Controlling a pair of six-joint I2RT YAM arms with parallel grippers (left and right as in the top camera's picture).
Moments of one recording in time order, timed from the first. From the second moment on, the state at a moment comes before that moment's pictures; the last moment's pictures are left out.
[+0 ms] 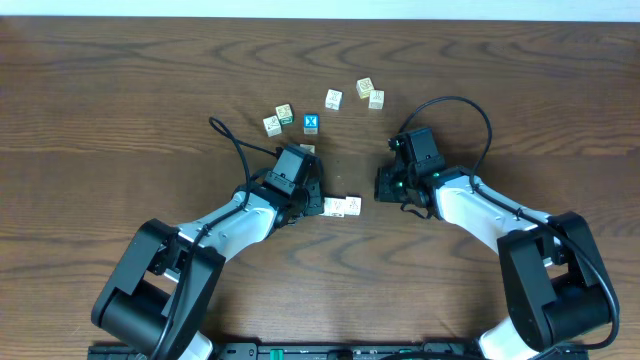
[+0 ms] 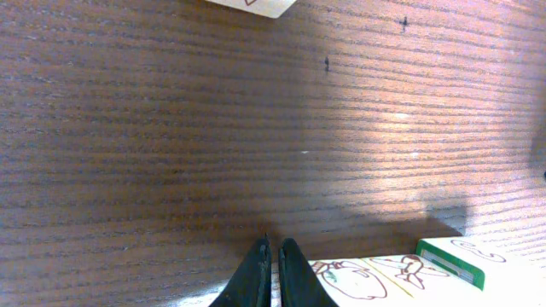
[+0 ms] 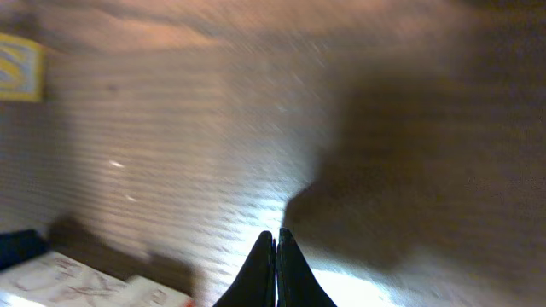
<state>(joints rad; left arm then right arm) -0.52 1.73 0.81 -0.16 0.13 -0.62 0.37 1.76 0.88 -0.21 -0.19 0.45</state>
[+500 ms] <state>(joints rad) -0.52 1.73 0.81 -0.16 0.13 -0.62 0.37 1.76 0.88 -0.15 -0.33 0.46</state>
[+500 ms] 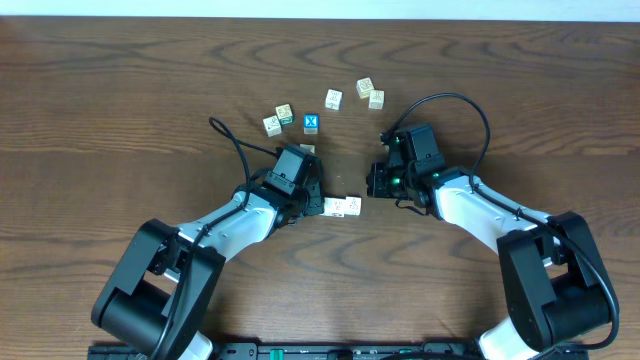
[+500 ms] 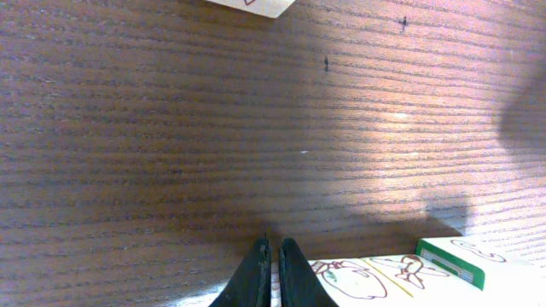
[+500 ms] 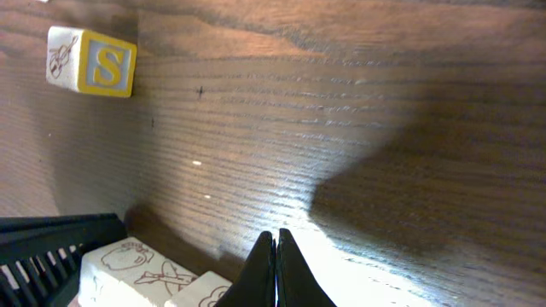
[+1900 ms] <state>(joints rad) -0.52 1.73 0.81 -0.16 0.13 -0.62 0.43 1.76 0.88 -0.22 -0.34 0.46</state>
